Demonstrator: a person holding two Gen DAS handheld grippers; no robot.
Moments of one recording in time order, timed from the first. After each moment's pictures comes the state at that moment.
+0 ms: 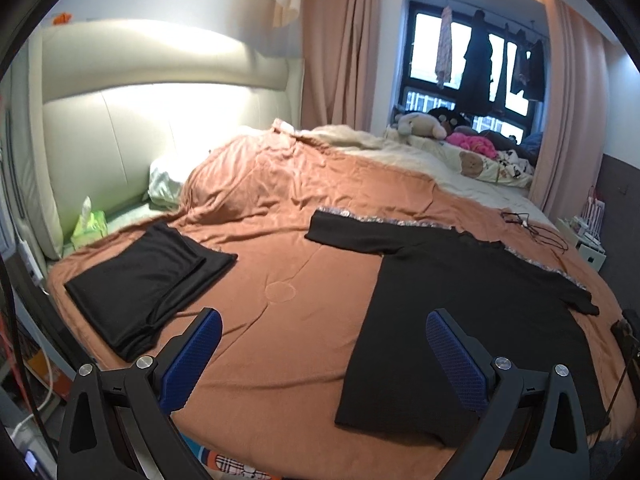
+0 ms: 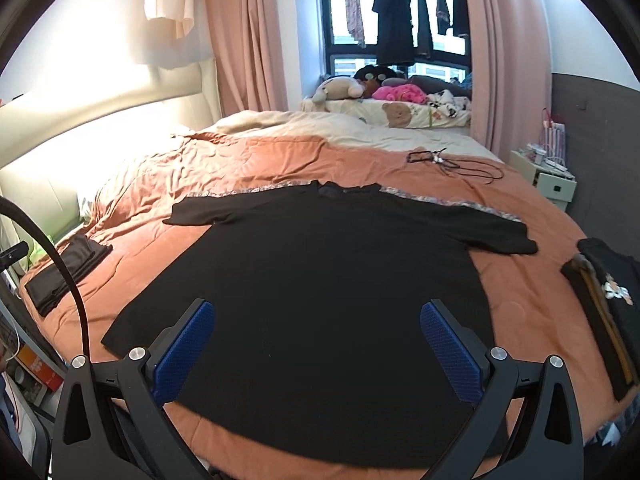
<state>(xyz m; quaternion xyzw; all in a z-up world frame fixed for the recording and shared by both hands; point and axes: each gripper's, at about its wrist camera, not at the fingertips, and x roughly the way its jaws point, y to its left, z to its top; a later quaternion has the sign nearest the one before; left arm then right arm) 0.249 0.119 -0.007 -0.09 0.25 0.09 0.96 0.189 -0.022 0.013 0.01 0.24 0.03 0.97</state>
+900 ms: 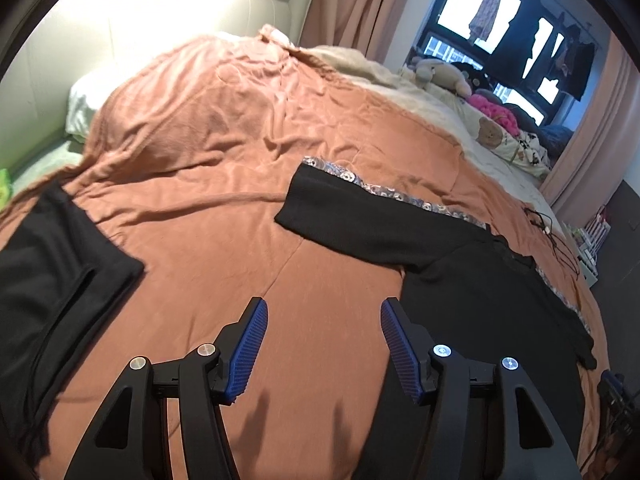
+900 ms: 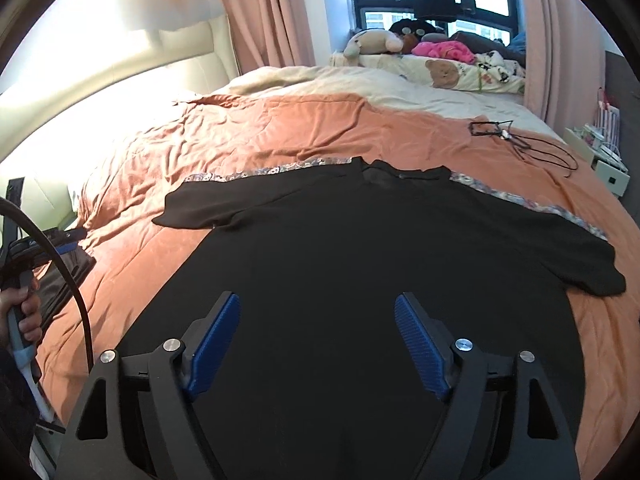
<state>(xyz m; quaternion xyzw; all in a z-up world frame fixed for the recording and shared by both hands) 0.507 0.192 -0.071 -0.19 0.38 0.05 0.91 0.402 -0.018 0.016 0.01 0.32 0.08 0.94</state>
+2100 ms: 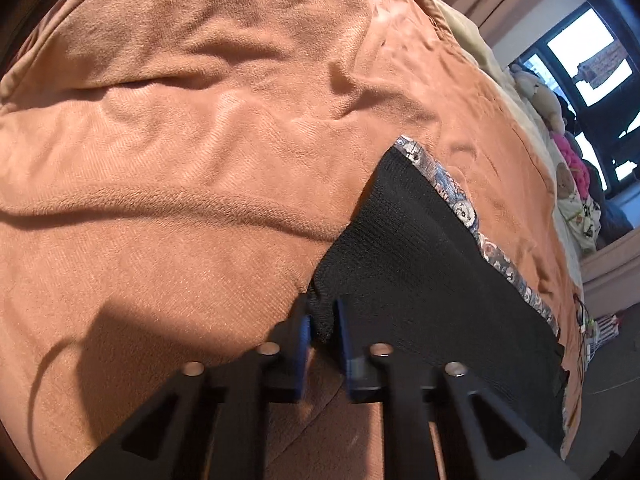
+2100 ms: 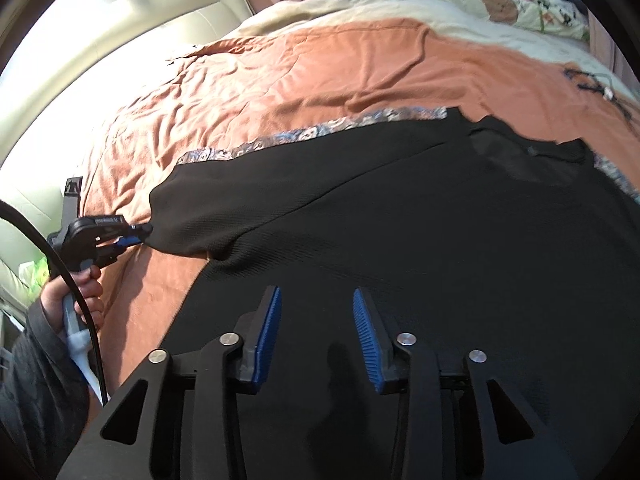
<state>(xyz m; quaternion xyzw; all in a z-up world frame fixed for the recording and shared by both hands) 0.694 0.274 -0.191 -0.35 0.44 0.11 0.82 0.642 0.044 -0.053 0.05 0.43 0.16 0.89</state>
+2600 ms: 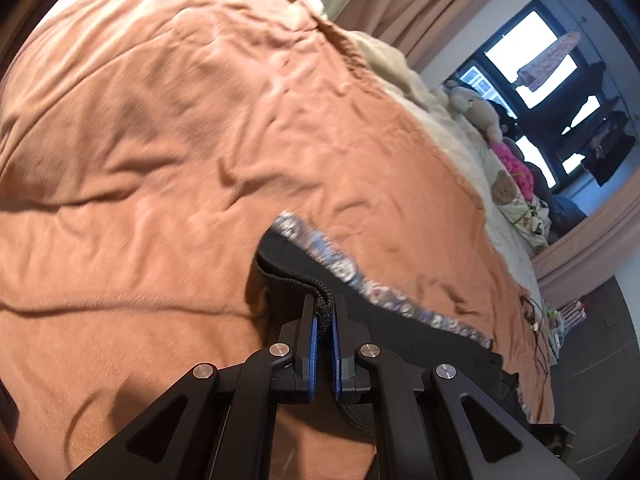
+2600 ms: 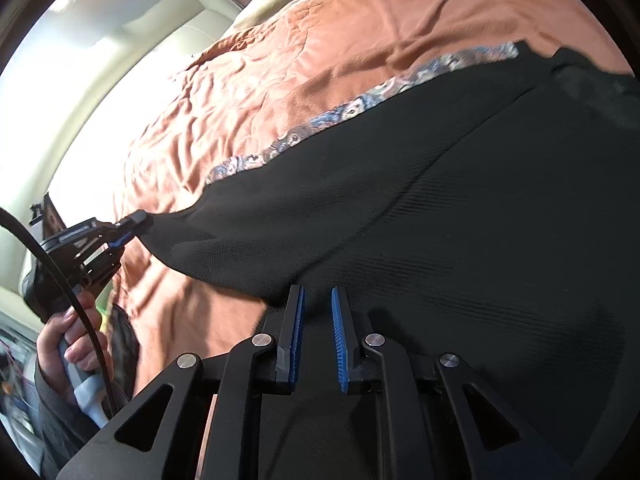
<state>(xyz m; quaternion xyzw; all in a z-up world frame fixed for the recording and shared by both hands) 0.715 0.254 -0.099 -0.33 0.37 0.03 0.87 0.727 0.073 -0.104 0.20 0.46 0.22 0.83</state>
